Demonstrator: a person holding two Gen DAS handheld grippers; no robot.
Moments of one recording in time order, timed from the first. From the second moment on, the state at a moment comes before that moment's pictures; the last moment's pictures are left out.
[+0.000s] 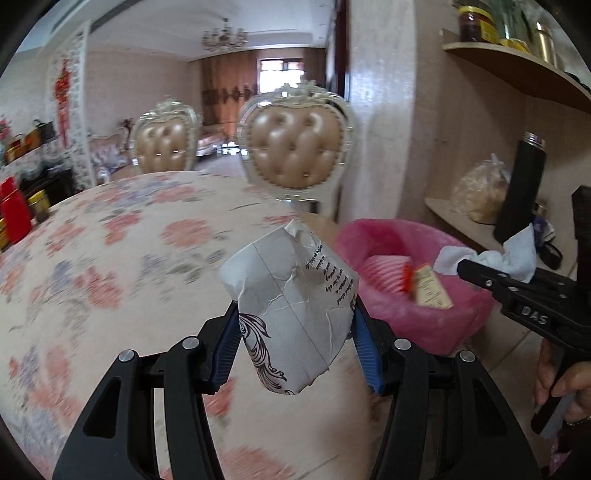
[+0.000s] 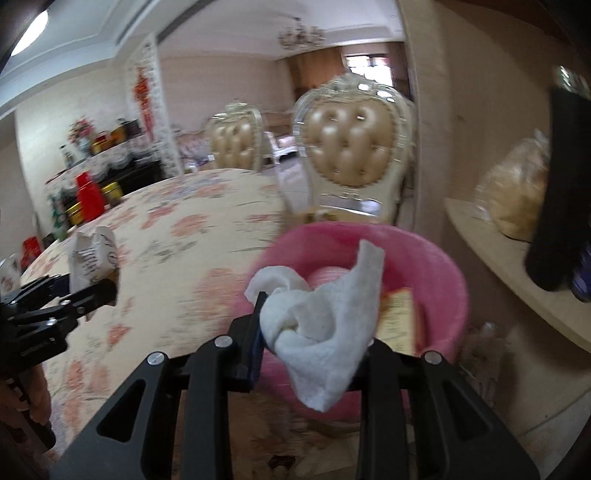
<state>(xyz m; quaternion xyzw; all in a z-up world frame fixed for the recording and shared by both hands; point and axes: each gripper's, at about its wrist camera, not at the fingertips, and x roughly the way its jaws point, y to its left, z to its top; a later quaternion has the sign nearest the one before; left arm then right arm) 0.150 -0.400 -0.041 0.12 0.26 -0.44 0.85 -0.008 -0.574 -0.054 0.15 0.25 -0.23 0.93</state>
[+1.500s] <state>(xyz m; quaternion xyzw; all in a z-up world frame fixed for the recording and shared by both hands) 0.140 -0.454 -0.017 0.14 0.18 -0.45 0.86 -0.070 -0.586 -0.034 0.14 0.22 -0.31 0.91</state>
